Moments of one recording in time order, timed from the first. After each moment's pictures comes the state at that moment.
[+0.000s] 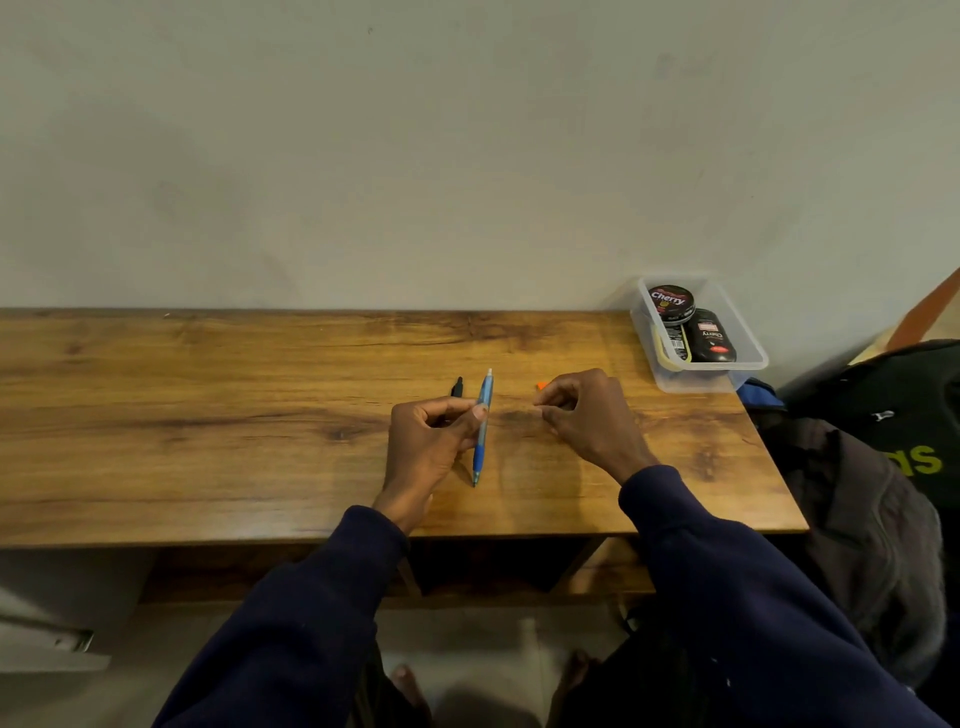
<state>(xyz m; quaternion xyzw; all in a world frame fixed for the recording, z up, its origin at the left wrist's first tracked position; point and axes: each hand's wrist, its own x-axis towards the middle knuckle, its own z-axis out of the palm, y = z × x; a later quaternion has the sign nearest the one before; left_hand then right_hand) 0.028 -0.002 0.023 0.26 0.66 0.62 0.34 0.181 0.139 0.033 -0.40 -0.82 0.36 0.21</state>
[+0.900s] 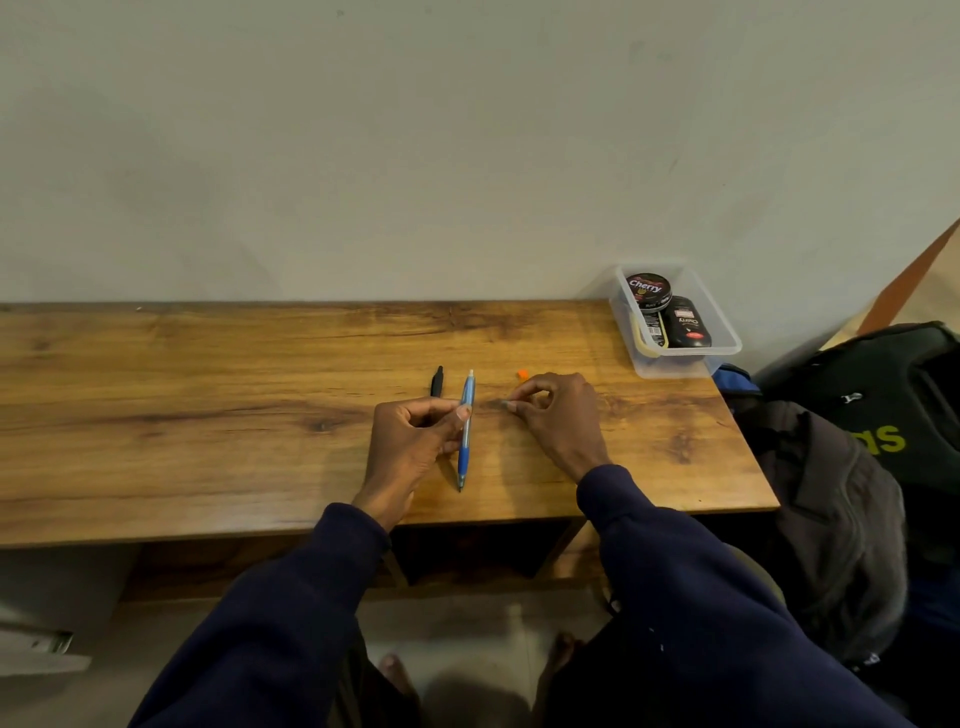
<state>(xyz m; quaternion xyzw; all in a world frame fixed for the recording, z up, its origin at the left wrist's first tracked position) 0.033 -0.009 0.024 0.24 0.65 0.61 0.38 0.177 0.123 0.012 -0.42 -0.80 0.33 0.27</state>
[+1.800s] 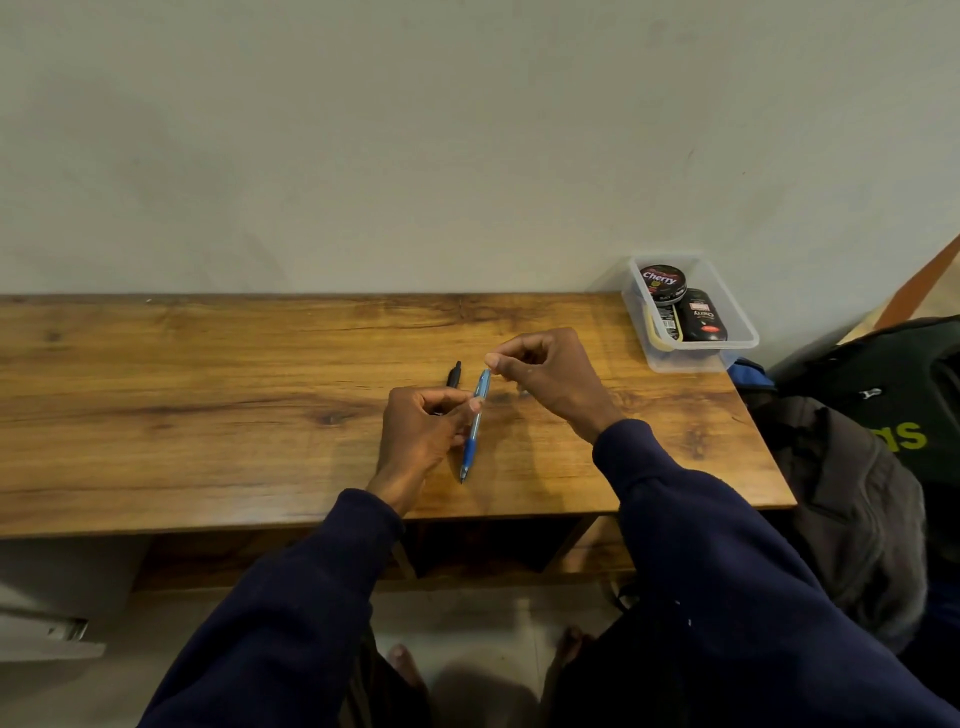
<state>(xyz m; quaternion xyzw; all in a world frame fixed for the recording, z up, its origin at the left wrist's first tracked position) 0.030 -0.002 0.024 0.28 0.71 0.55 0.34 0.151 0.135 0.048 -0.33 -0.77 0.48 0.26</state>
